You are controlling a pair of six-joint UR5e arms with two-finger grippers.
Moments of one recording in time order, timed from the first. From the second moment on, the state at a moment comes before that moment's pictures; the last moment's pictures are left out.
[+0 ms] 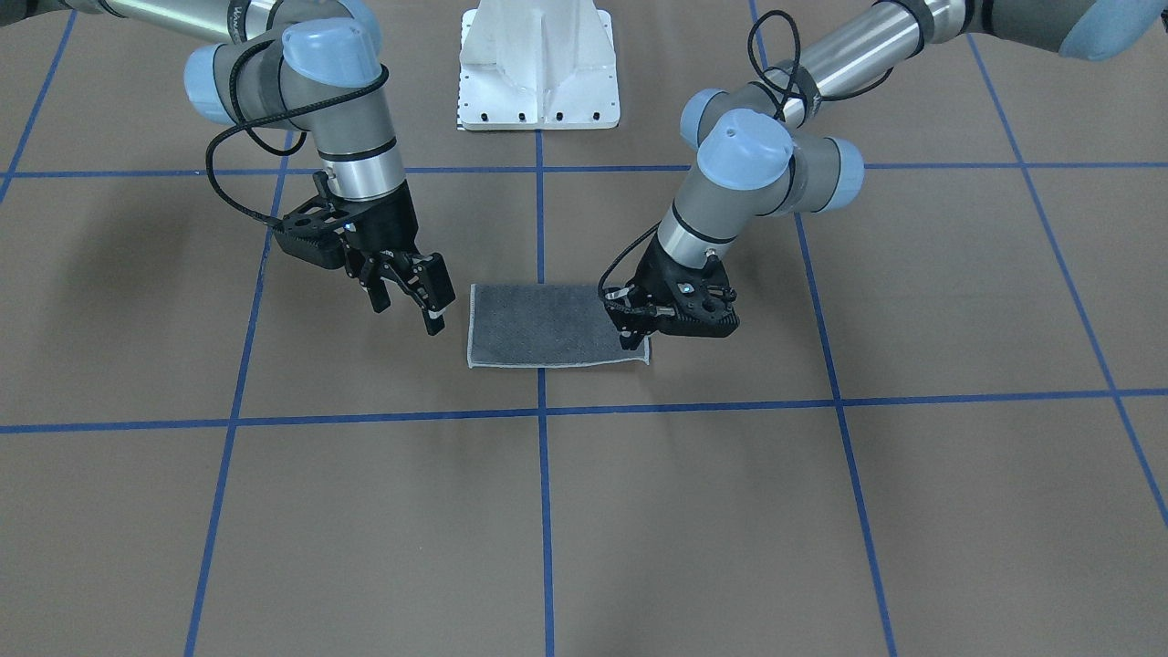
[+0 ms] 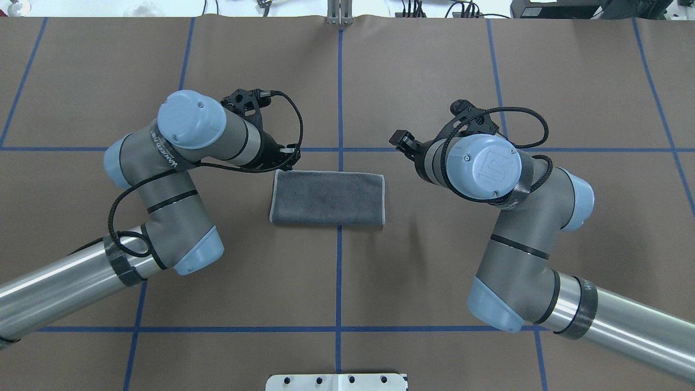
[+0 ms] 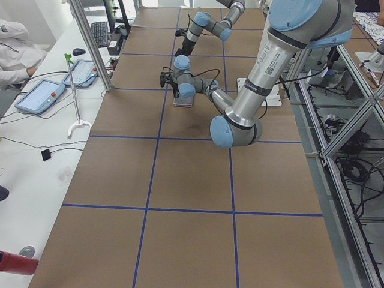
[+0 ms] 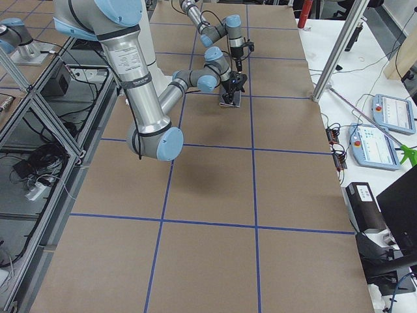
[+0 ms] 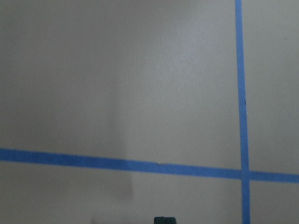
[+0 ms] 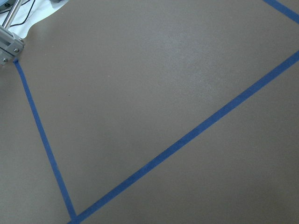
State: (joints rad) left arm -0.63 -2.16 -1.52 -2.12 -1.91 -1.34; right arm 0.55 -1.11 1.79 -1.31 1.52 1.82
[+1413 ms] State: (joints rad) left arm -0.48 -1.98 -1.67 -2.23 -1.71 -1.82; right arm 0.95 -1.25 1.79 -1.33 1.95 1.17
